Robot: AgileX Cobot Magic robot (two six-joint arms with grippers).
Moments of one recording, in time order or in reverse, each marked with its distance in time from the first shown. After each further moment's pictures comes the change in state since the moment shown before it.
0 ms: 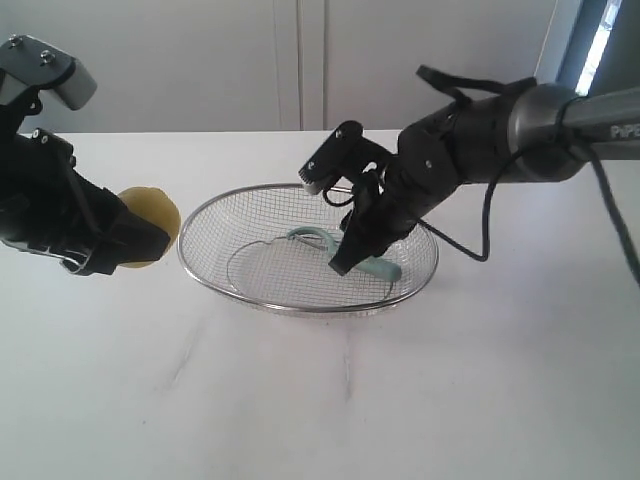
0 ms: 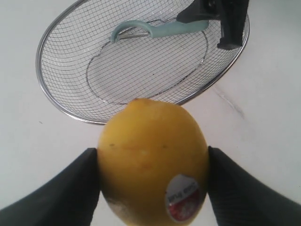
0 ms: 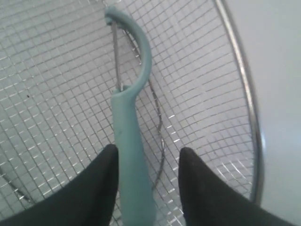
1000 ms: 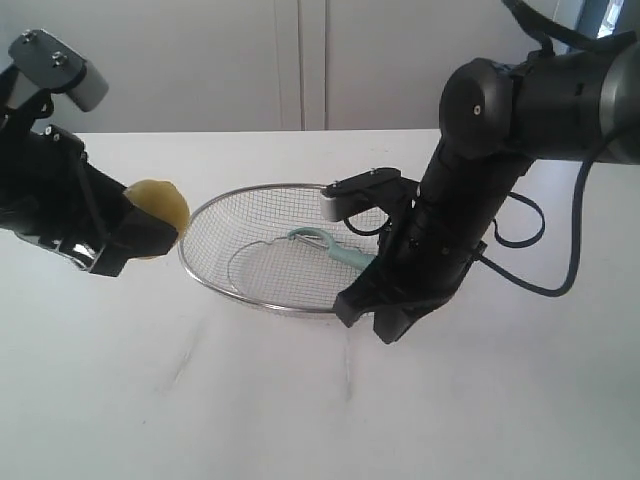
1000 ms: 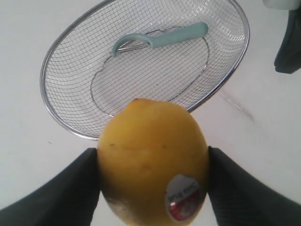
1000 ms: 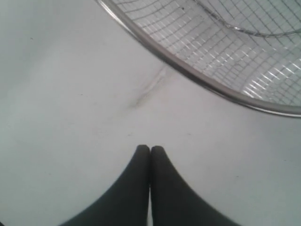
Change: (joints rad) left arm 0.000 0.035 0.000 -0.047 -0.058 0.139; right arm 0.000 -0.187 0.081 0.449 0.588 0.006
